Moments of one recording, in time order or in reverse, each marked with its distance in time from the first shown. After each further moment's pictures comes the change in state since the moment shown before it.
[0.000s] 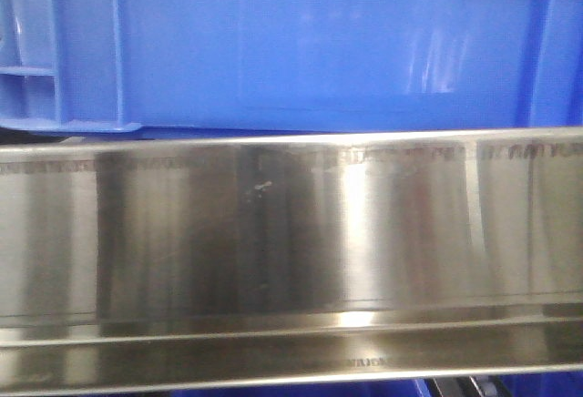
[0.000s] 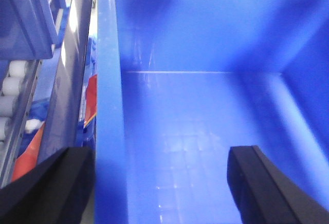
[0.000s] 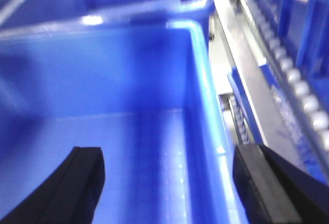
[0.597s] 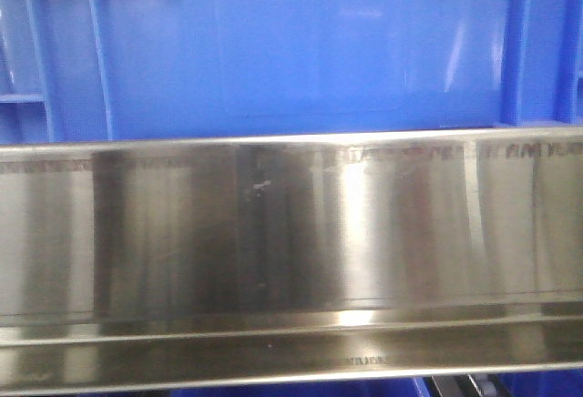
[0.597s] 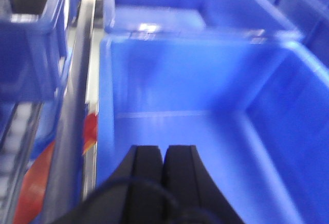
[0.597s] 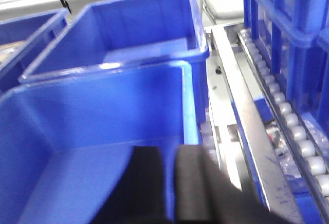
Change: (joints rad) left arm 0.000 -0.130 -0.006 0.023 -0.034 0.000; right arm 0.000 -0.152 0.000 0.000 0.000 -0.022
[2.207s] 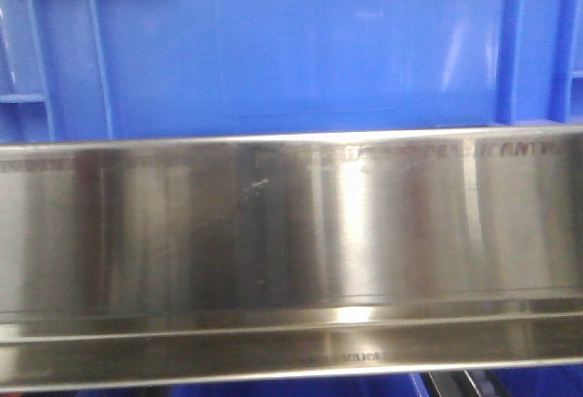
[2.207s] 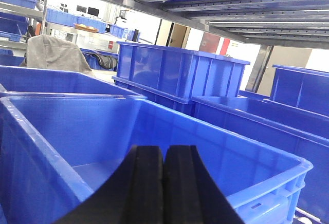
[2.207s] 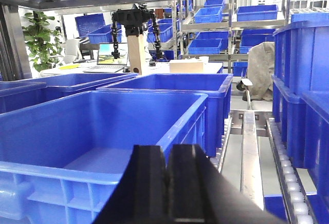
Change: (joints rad) left arm 0.000 -0.857 1.001 -0.011 -0.838 0.006; right arm 0.002 -0.925 0.844 -0.008 -0.396 -0.204
